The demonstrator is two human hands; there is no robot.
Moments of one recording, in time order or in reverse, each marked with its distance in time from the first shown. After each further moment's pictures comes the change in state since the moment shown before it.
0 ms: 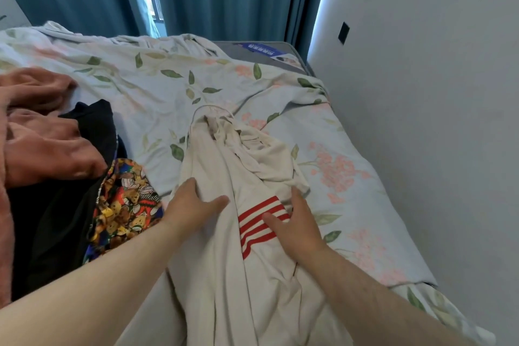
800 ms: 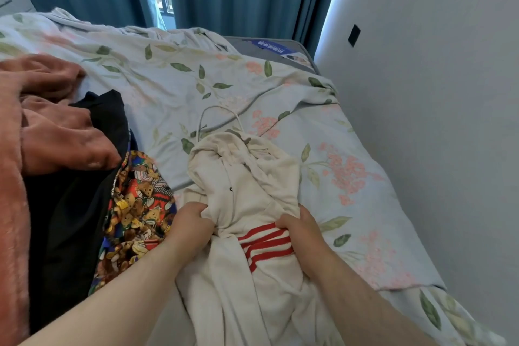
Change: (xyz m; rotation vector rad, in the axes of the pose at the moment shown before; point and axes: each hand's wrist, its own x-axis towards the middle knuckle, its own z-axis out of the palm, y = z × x) left_hand -0.024 -0.036 0.005 -0.280 -0.041 -0.073; right_hand -0.010 -0.005 0.019 0.461 -0.056 0.261
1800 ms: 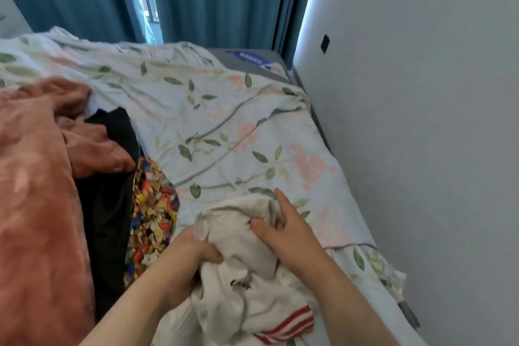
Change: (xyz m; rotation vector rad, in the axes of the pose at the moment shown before) left_hand -0.191 0.075 -0.063 -0.632 -0.530 -0.155; right_hand -0.194 -0.077 -0.033 -0.262 -0.168 -0.286
